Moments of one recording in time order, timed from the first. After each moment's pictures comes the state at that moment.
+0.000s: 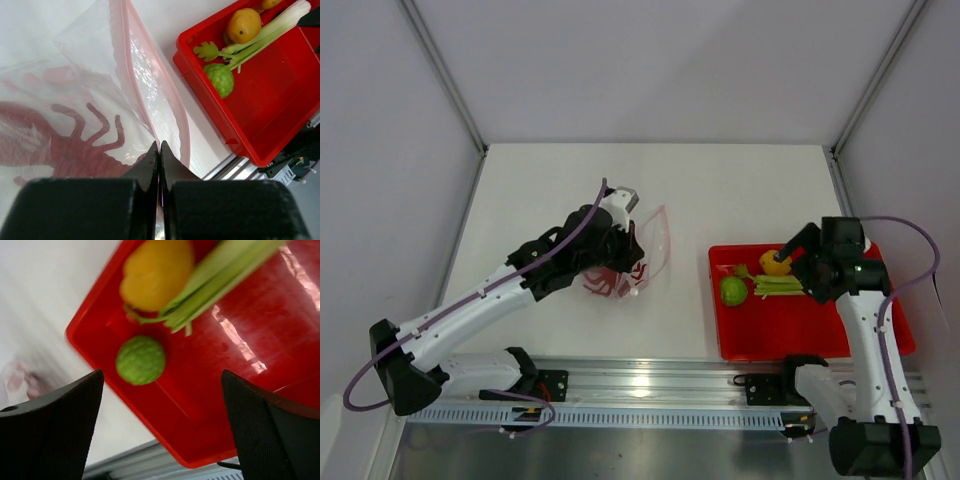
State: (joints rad) left arm -0.86 1.15 1.10 -0.51 -0.06 -0.42; right arm 0.06 0.91 1.02 -1.02 0.08 0.78
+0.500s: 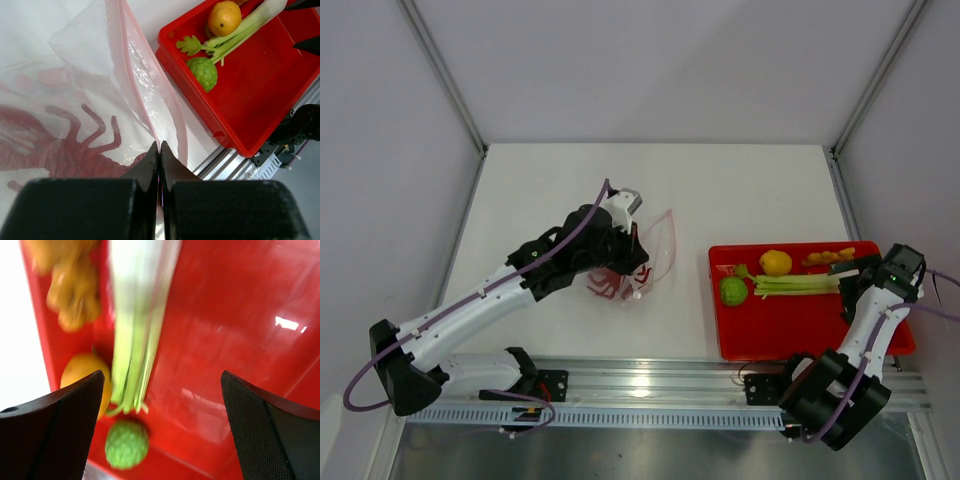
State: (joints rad) left arm -0.86 1.14 1.10 -0.49 0.02 -0.42; right arm -0.66 1.01 0.78 -0.81 -0.09 0.70
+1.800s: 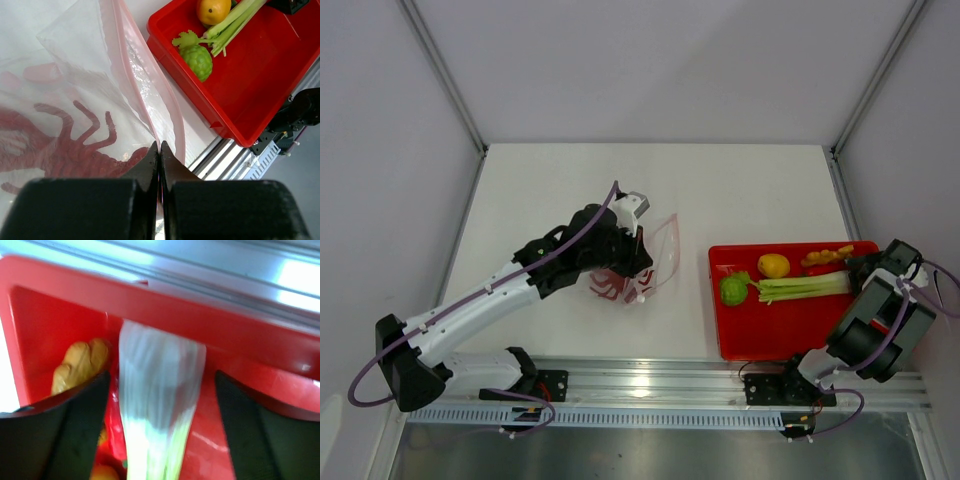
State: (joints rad) left arm -0.86 1.18 1.10 -0.49 0.09 -0.39; right arm -0.72 1.45 0.70 -0.15 0.01 0.71
